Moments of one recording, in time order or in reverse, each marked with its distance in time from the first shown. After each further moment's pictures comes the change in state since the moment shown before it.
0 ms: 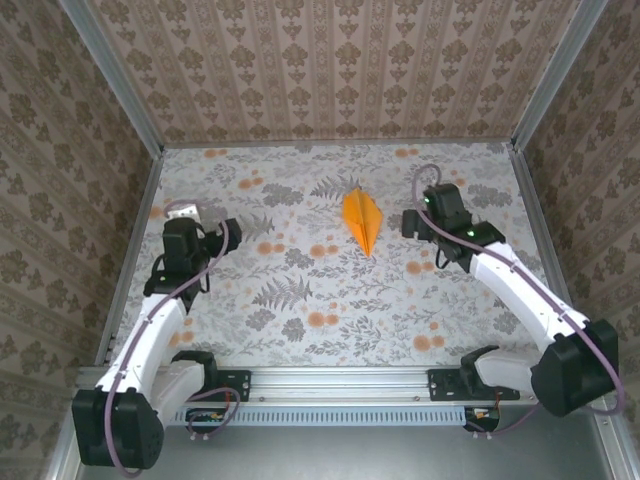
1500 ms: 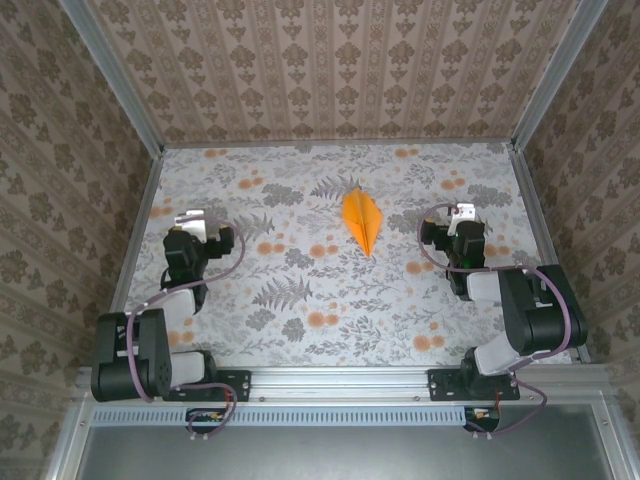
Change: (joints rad) left arm 0.150 0.375 -0.228 0.803 0.120 0.367; right arm -0.278 0.325 -0.519 1.276 -0.193 -0.276
